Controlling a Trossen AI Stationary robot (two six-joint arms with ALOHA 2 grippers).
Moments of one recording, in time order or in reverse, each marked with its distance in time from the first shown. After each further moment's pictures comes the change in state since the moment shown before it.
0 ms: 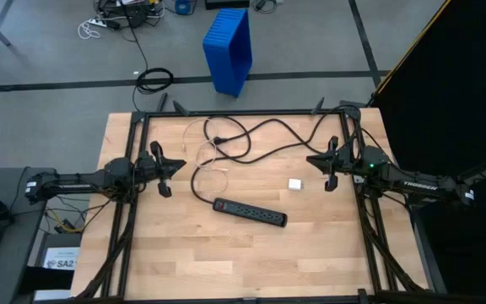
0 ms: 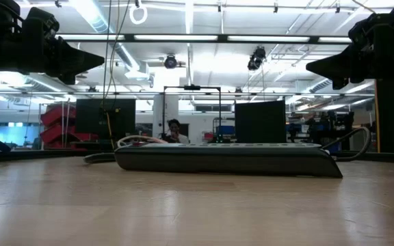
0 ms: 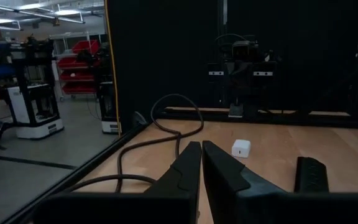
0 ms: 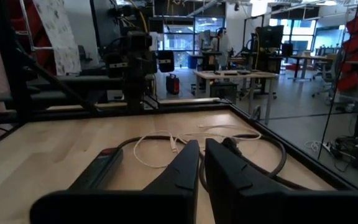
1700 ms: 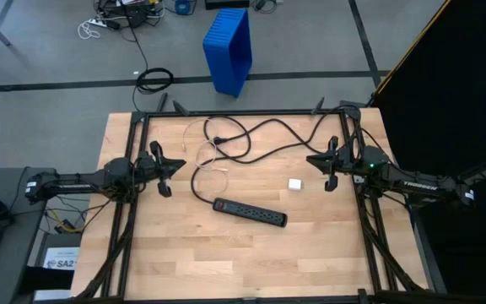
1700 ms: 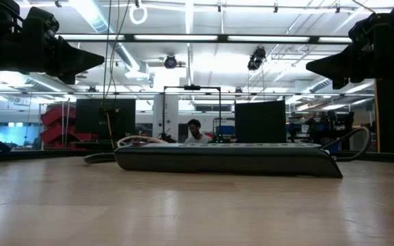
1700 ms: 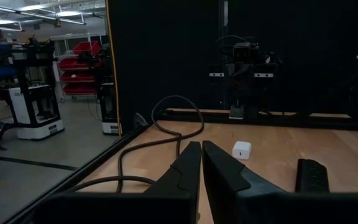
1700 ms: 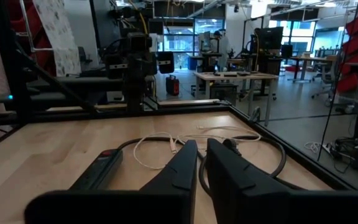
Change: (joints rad) left arm 0.000 0.000 -0.001 0.003 -0.002 -0.001; right arm 0.000 0.000 -0.002 0.001 0.001 0.000
